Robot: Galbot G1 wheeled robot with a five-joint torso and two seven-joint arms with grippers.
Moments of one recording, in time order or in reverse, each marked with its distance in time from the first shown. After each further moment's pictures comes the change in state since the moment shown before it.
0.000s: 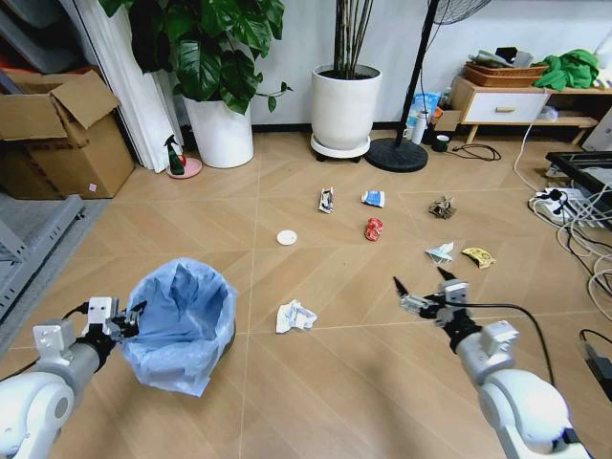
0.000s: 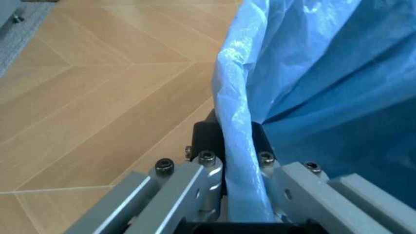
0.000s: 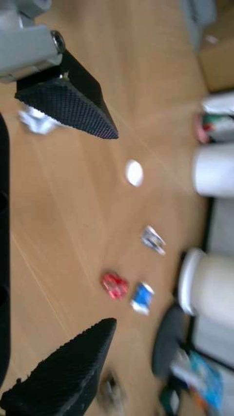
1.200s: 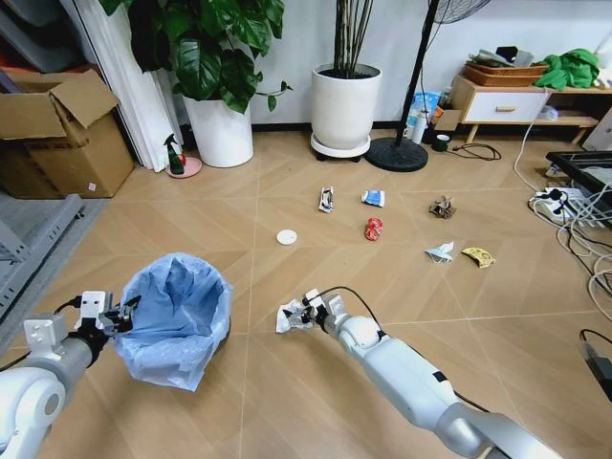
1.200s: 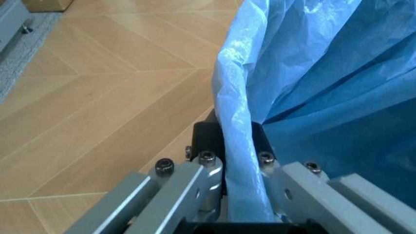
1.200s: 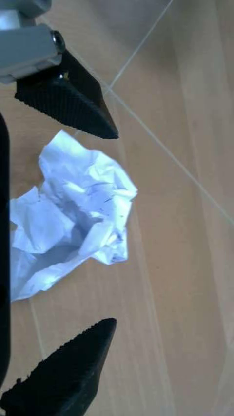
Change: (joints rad) left arm 0.010 0.036 -0.015 -0.021 -0.025 -0.001 -0.015; right arm 0.804 0.202 -0.821 -1.125 0.142 0.091 0.012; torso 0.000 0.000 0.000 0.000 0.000
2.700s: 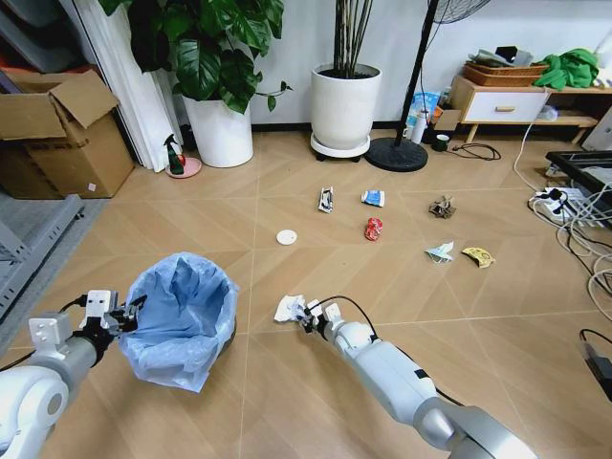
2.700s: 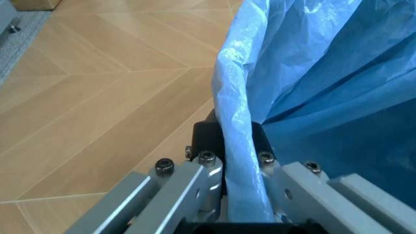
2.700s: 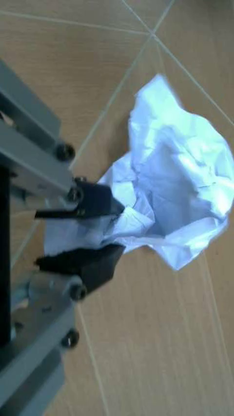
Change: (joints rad) left arm -0.001 0.004 0.012 -0.016 -0.015 0.013 -0.001; right arm 0.022 0.082 0.073 -0.184 -0.096 -0.002 -0.011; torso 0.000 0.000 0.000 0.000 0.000
